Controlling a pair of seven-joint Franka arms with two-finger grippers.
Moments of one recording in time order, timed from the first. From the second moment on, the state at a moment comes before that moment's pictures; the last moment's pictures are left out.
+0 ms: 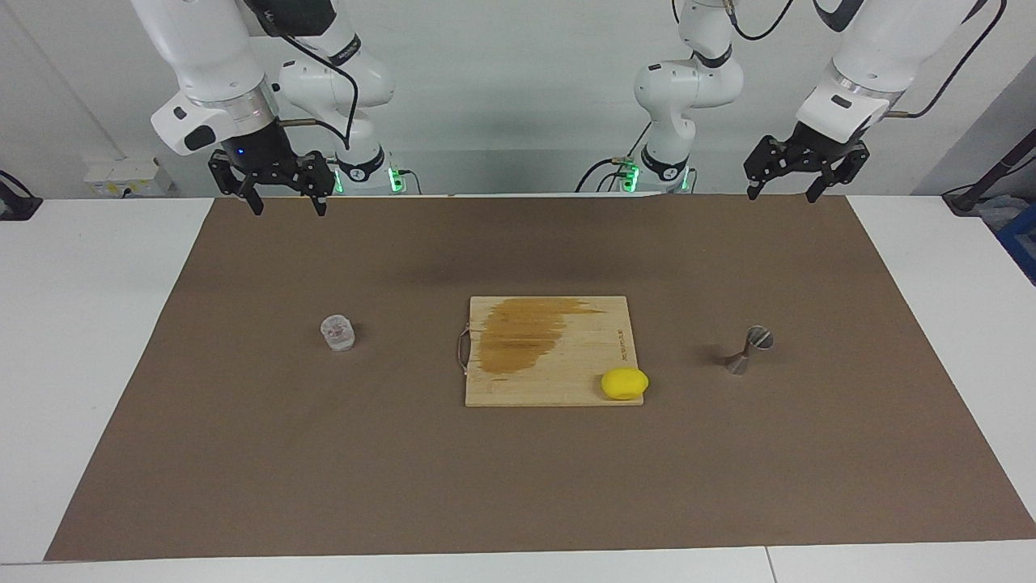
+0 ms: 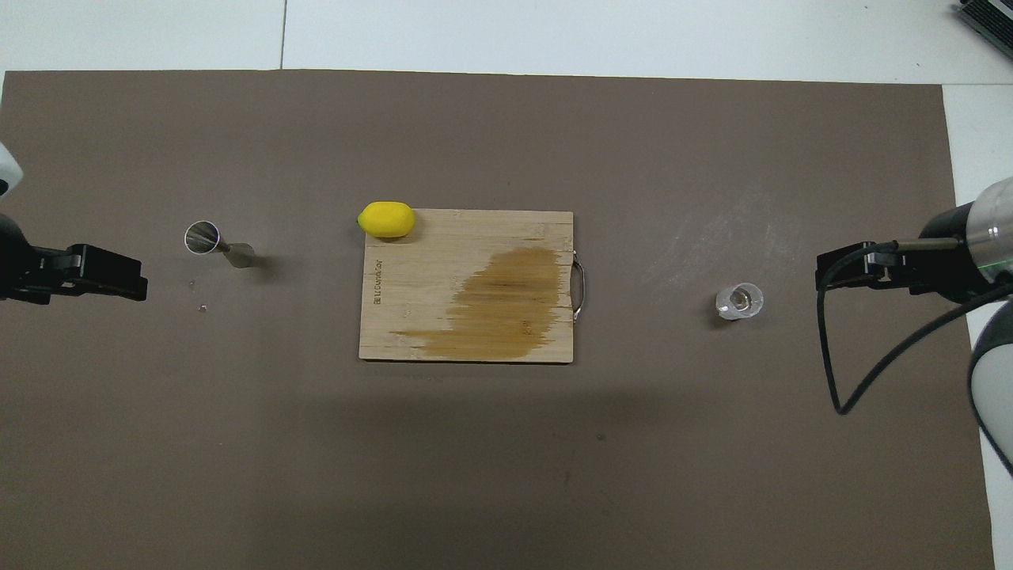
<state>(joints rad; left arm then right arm) 0.02 -0.08 -0.11 -1.61 -0.05 1.48 -0.09 0.02 -0.07 0.07 -1.65 0.00 1.57 0.15</state>
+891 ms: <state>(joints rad) 0.02 0.15 -0.07 -1.49 -0.06 1.48 -0.22 0.01 -0.08 0.07 -1.65 0.00 1.53 0.15</state>
